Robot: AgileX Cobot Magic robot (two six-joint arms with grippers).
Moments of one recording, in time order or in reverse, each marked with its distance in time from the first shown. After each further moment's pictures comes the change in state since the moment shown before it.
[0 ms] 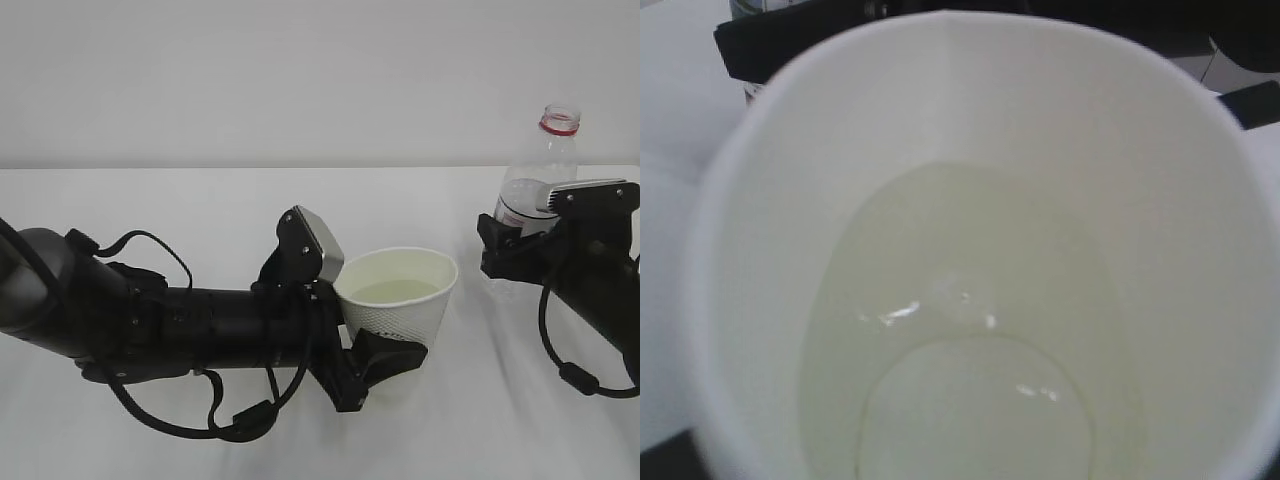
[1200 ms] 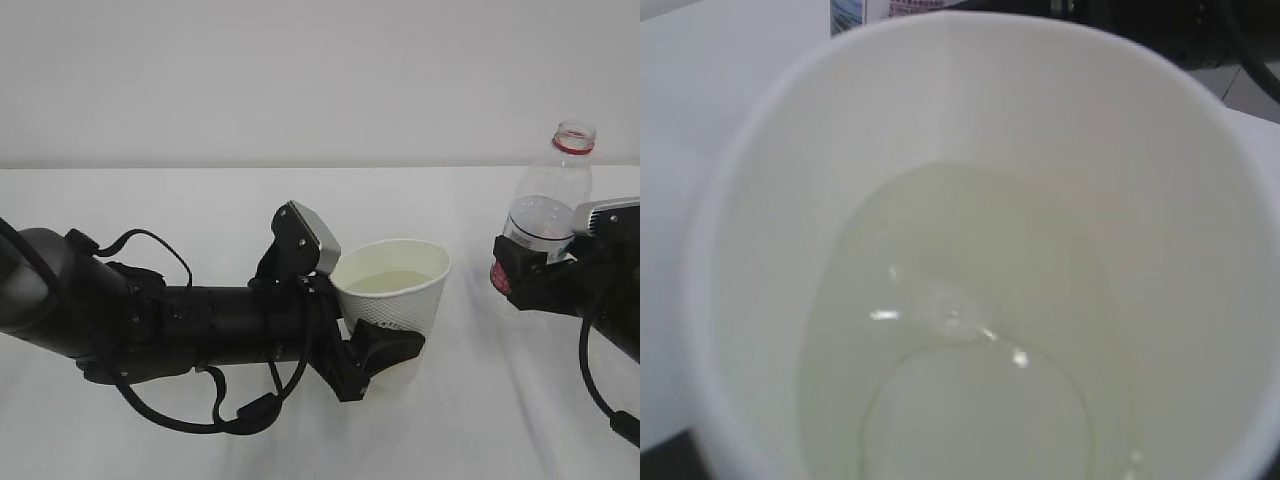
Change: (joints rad) left arm 0.000 0.000 0.000 -0.051 0.001 0.000; right arm 0.000 -0.162 0.200 -0.037 -0.004 0.015
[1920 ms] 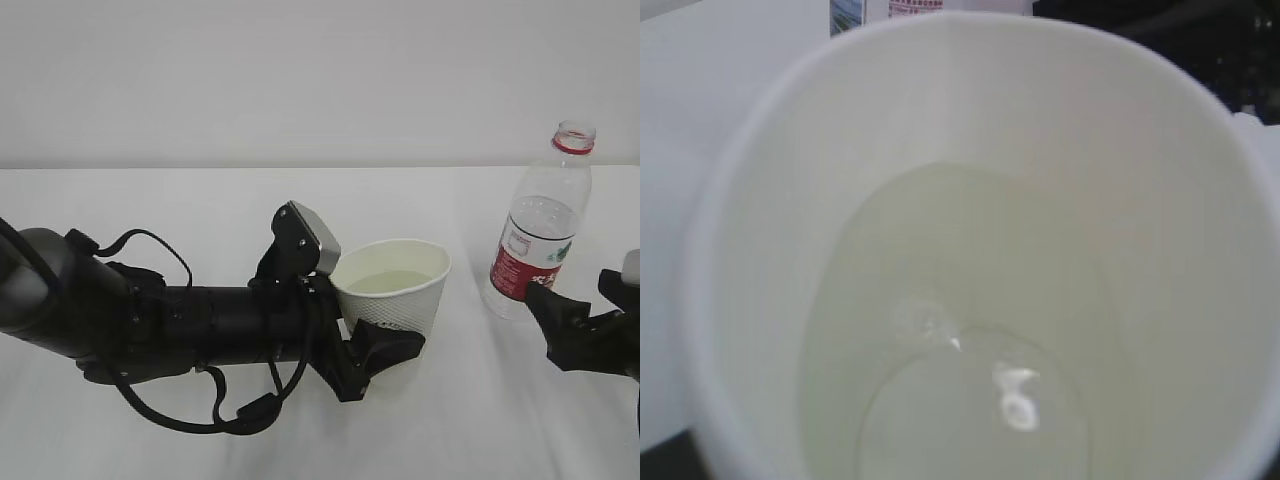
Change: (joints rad) left arm 0.000 0.000 0.000 0.000 0.000 0.000; right arm 0.000 -0.167 0.224 -0.008 -0.002 0.000
